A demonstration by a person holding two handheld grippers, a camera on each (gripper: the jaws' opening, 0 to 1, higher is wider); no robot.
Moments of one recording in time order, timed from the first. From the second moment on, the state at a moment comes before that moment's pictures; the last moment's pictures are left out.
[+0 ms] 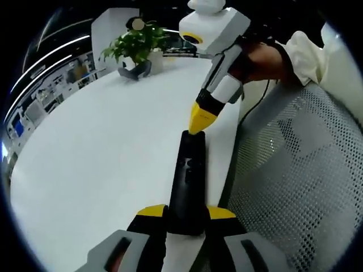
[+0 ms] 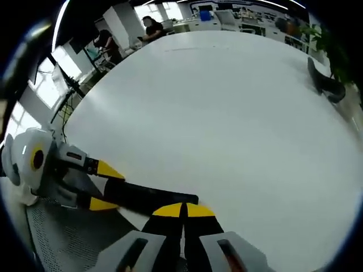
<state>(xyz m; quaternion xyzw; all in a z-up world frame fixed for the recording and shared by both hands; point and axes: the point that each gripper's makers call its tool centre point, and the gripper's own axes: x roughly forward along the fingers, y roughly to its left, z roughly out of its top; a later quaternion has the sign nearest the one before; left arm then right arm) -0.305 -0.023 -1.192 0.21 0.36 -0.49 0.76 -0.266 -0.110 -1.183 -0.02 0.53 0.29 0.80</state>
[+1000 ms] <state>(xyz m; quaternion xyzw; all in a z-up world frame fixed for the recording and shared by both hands) -0.311 -0.015 -1.192 0.23 0.36 -0.49 0.76 -0.266 -0.113 -1.182 -0.03 0.53 0.28 0.80</state>
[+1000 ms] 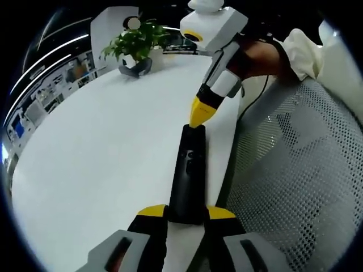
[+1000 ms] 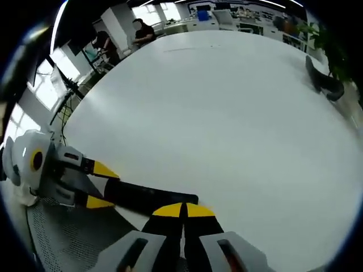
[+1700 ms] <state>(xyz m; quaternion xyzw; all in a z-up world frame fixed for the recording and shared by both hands) -0.309 -0.017 -1.193 0.21 0.35 -0.49 0.77 -0.270 -0.104 -1.183 -0.03 0.53 0.30 0.79</state>
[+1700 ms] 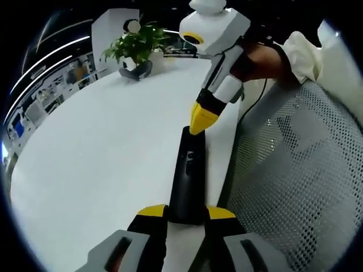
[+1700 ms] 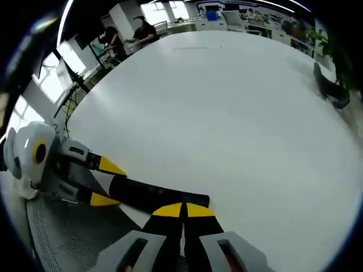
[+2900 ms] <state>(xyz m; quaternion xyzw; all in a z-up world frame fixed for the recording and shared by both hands) -0.311 -0.025 -1.191 0.20 0.35 -0.50 0.76 -0.272 -0.103 -1.181 0.01 0.54 0.30 0.79</state>
